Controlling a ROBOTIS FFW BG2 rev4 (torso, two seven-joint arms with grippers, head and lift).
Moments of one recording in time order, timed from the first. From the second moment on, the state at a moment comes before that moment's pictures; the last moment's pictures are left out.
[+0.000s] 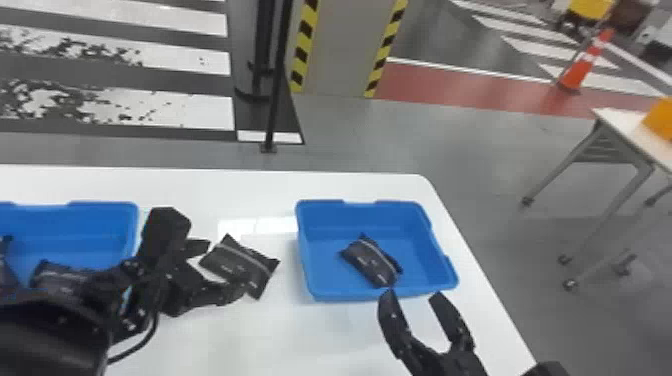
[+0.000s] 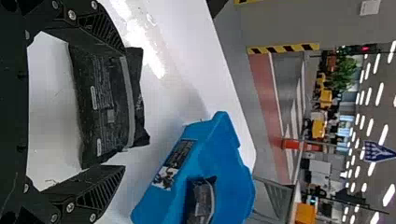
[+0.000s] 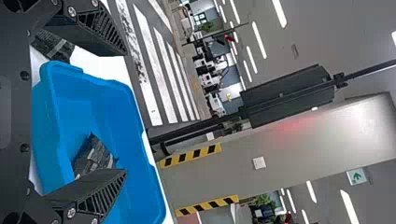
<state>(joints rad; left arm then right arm) -0.12 0.12 -0.37 -1.48 -0.04 0.43 -0.50 0.77 -0.04 -0.12 -2.02 -0.43 -0.24 0.23</state>
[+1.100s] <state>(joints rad) -0.37 0.10 -0.54 -1.03 -0.04 0.36 -0.46 0.75 -0.03 -0.12 -2.01 -0.42 -0.24 0.23</state>
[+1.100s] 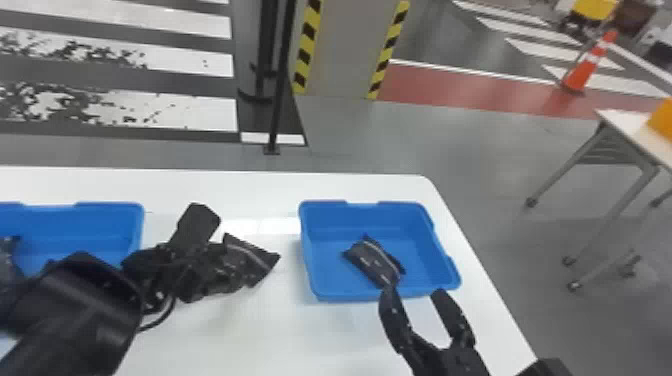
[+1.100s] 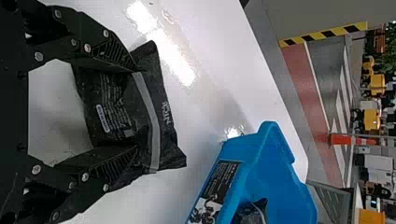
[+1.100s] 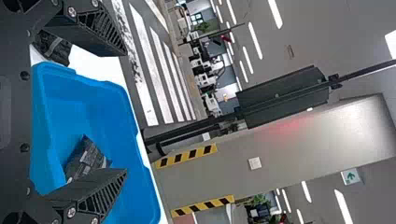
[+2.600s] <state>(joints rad) 0.34 0.11 0.11 -2.09 -0.28 0.36 -0.52 0.79 -0.03 -0.12 -2.02 -0.44 -0.24 0.23</state>
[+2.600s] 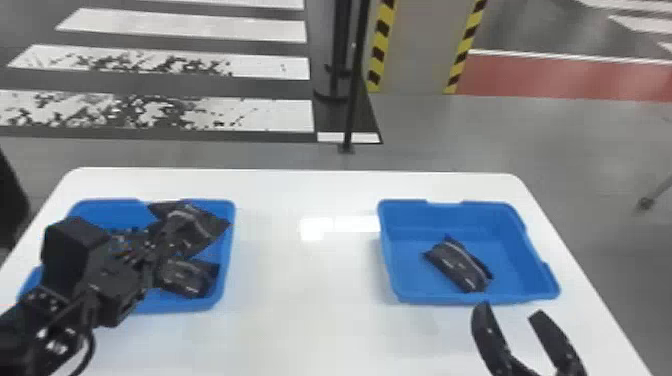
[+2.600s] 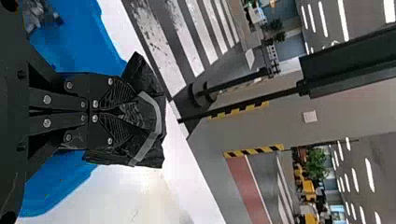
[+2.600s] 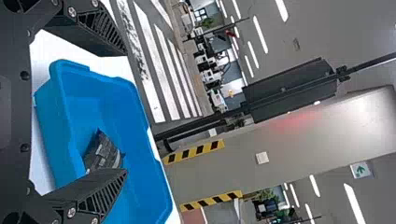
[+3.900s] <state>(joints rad) 0.69 0.01 0.32 -2.23 0.01 -0.01 -0.42 0.76 -0.05 -0.13 -2.08 -0.30 -0.15 0.25</state>
